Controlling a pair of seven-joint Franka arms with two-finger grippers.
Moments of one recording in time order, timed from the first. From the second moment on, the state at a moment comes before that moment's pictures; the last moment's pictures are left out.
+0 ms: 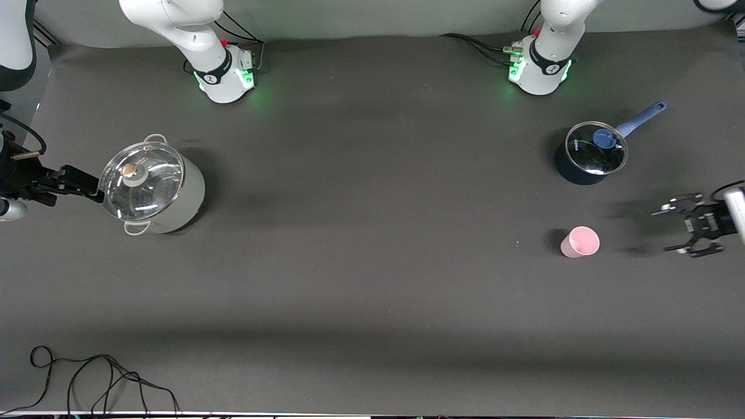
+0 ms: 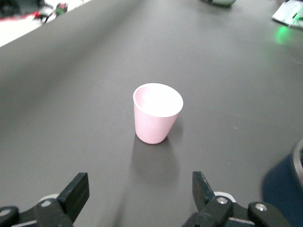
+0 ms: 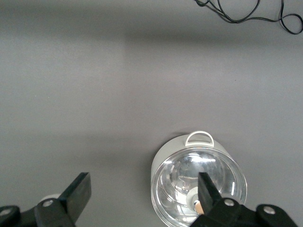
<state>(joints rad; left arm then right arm) 0.71 0.72 -0.15 -1.61 -0.74 1.72 2.24 0.02 0.08 -0.07 -1.56 0.02 1.65 -0.08</state>
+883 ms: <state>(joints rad) 0.70 1.00 -0.24 -1.61 -0.96 1.66 2.67 0.02 0.08 -0.07 -1.56 0.02 1.65 -0.08</state>
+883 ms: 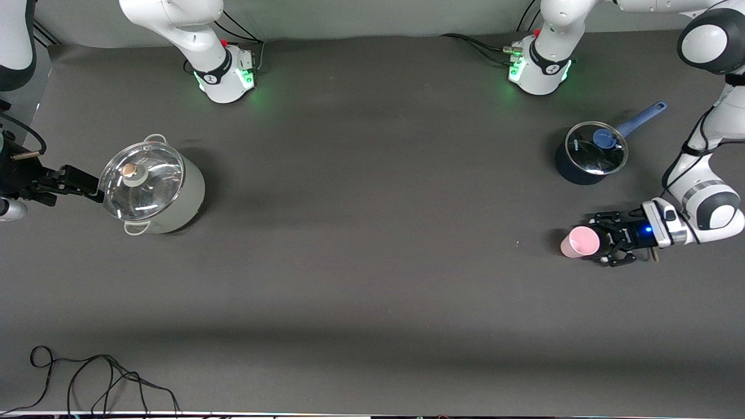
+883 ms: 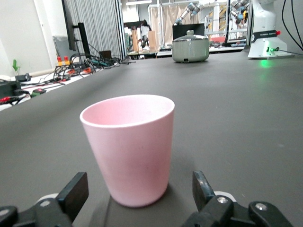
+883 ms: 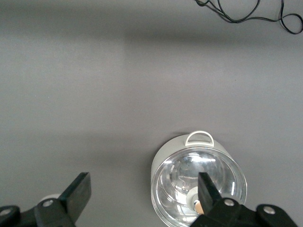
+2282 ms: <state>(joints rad) 0.39 1.05 -0.42 -1.54 -1.37 1.83 2.66 0.02 0.08 -0.07 -1.56 0.02 1.65 -0.08</state>
